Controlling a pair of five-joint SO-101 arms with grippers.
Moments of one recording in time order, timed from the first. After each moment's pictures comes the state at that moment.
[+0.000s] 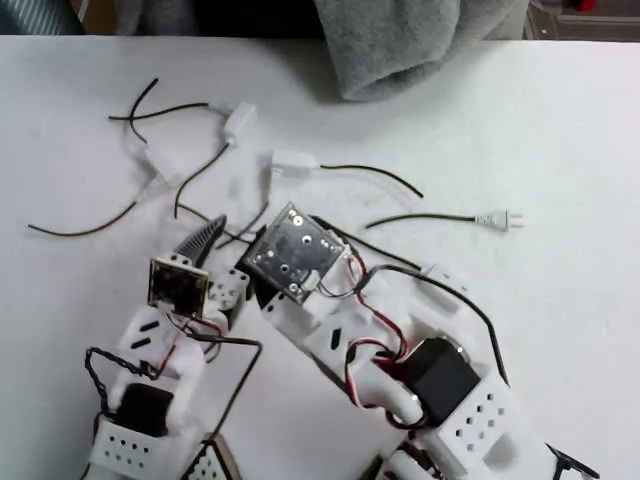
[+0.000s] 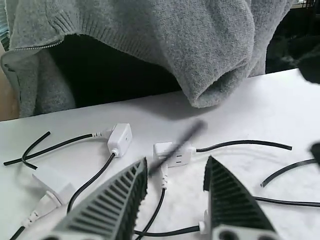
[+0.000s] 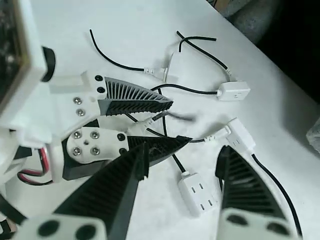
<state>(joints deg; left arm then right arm) 11.2 -103.0 97.2 26.8 -3.2 -48.1 -58.1 38.1 59.7 14.6</state>
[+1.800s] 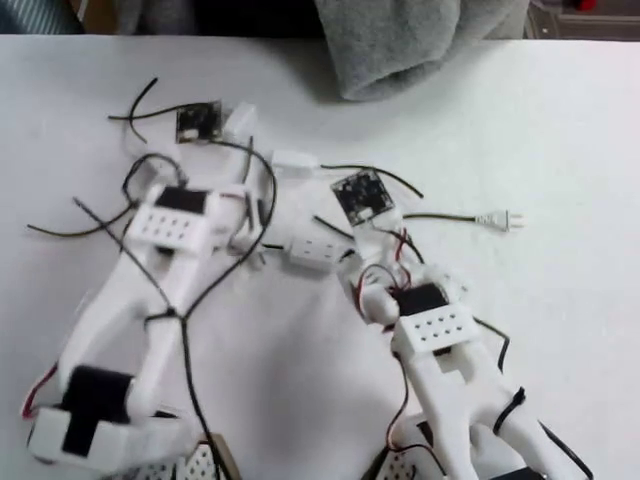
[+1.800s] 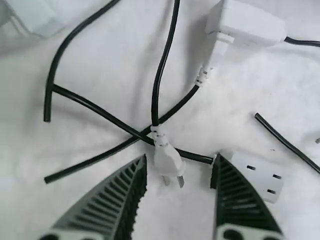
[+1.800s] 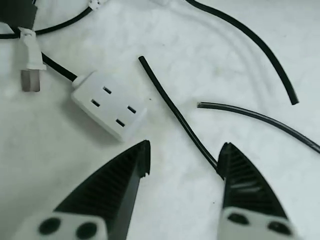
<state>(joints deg) 7.4 -5.6 26.6 57.6 23.5 -21.0 -35.2 63.4 30.7 12.3</state>
